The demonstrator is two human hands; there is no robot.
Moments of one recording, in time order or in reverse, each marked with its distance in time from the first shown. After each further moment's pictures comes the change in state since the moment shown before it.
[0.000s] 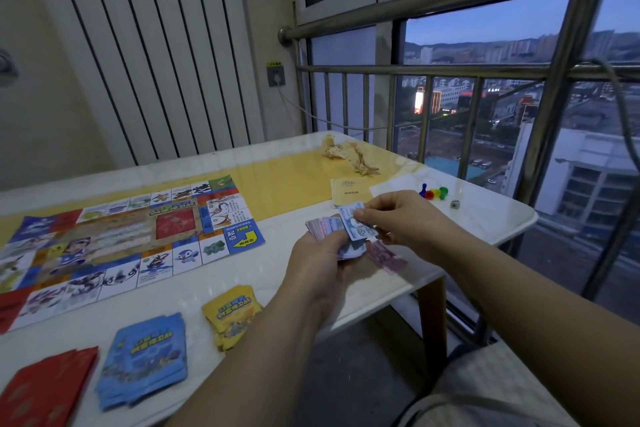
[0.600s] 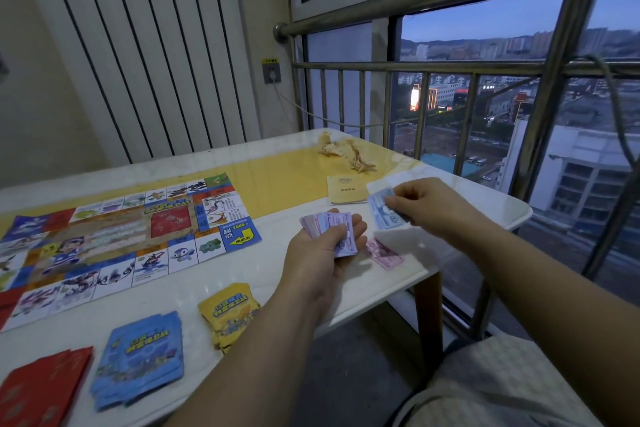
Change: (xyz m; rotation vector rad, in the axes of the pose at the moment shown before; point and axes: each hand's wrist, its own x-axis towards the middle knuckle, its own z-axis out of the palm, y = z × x) left_hand -0.002 0.000 0.001 -0.015 0.009 -0.001; right_hand -0.005 0.002 -0.027 -0.291 0.136 -0.026
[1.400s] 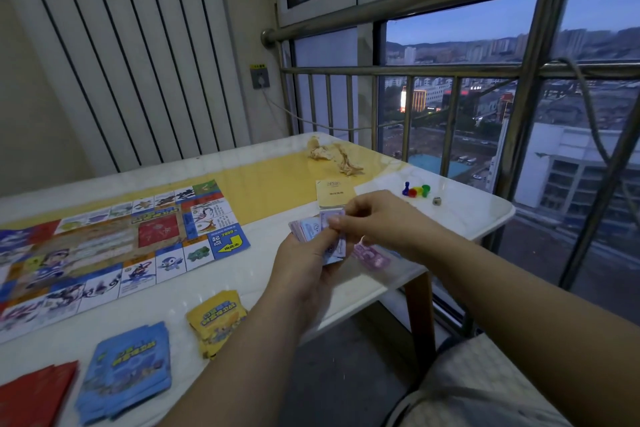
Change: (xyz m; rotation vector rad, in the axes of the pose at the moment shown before) left_hand -0.002 0.001 0.000 0.006 -0.040 -0.031; right_hand -0.010 -0.019 0.022 0.079 -0.210 -0.129
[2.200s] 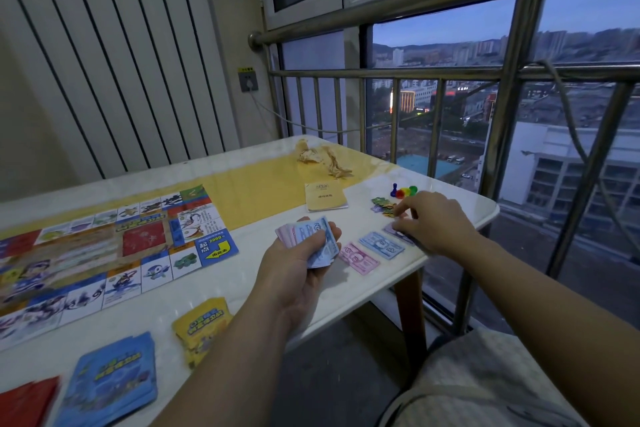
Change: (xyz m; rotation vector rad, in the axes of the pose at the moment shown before) left_hand 0.005 0.000 -0.003 -0.075 0.014 -0.026; right_hand 0.008 0.078 -0.051 -0.738 0.306 0.165
